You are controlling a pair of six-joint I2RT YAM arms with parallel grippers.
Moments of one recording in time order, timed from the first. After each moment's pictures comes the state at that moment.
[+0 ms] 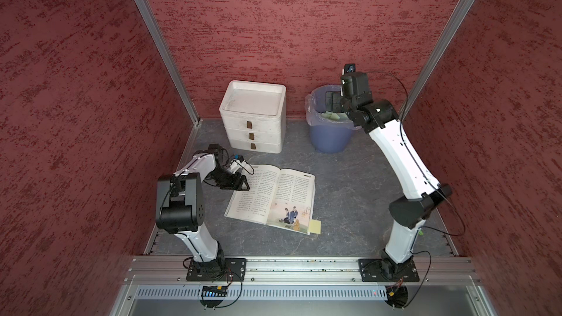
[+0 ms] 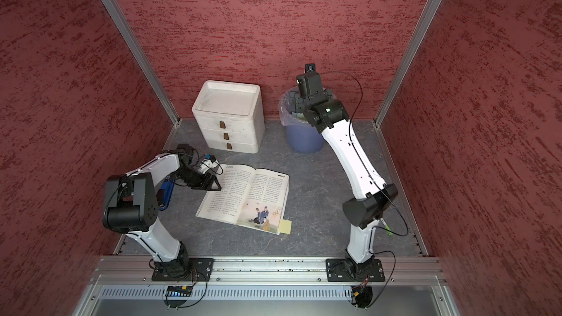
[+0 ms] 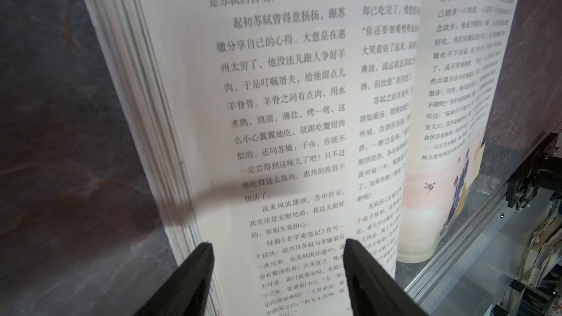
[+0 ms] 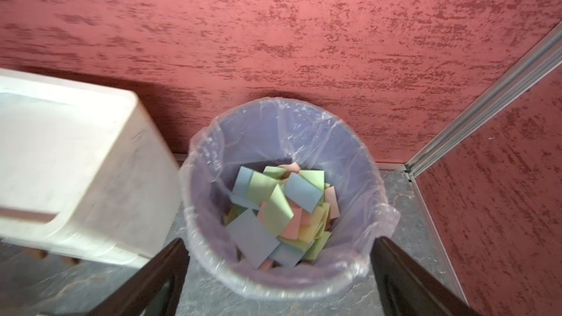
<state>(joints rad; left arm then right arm) 0.09 1.74 1.09 -0.95 0.50 0.40 0.50 1.75 2.14 -0.90 0.45 0.22</state>
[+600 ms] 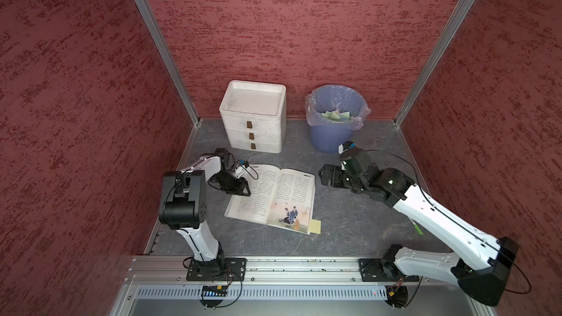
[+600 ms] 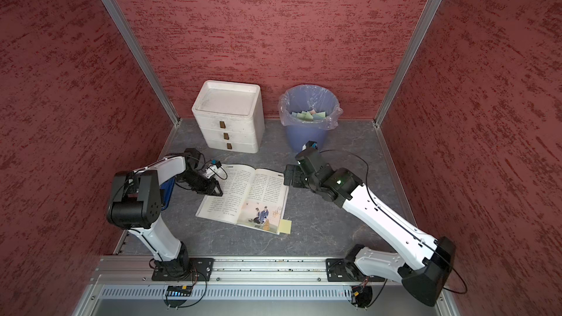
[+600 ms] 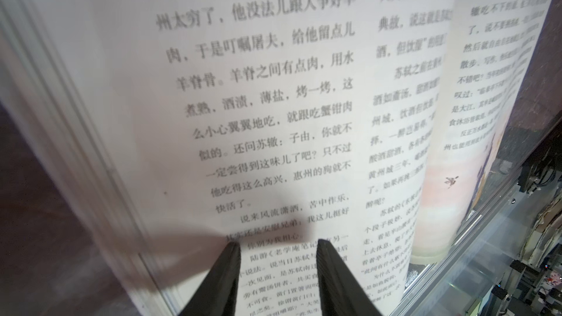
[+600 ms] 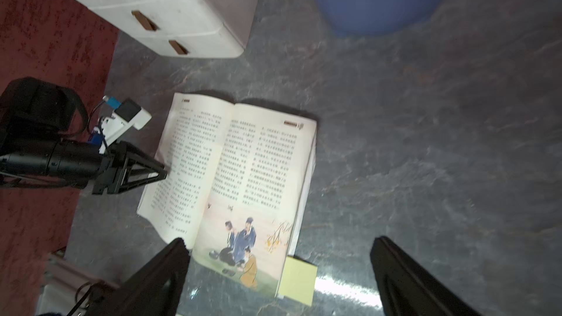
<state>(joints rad) 0.03 1.76 1.05 -0.93 0.47 0.39 0.78 1.17 1.14 -0.82 0.10 0.78</state>
